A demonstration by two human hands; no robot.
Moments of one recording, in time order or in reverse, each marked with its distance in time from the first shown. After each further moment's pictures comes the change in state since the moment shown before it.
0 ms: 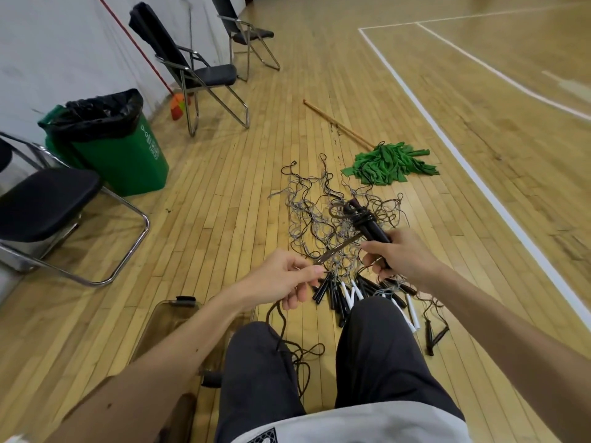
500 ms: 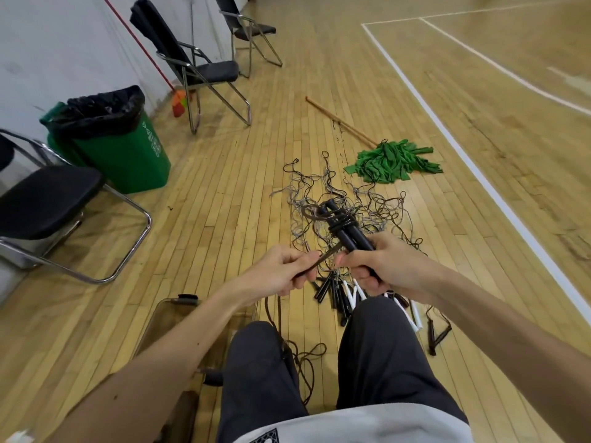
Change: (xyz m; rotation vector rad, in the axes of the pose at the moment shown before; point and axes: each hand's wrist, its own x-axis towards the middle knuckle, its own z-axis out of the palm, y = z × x) left_hand 0.007 -0.006 -0.010 -0.058 0.004 0.054; right_hand -0.033 -0.033 0.022 0.095 -0.396 0.032
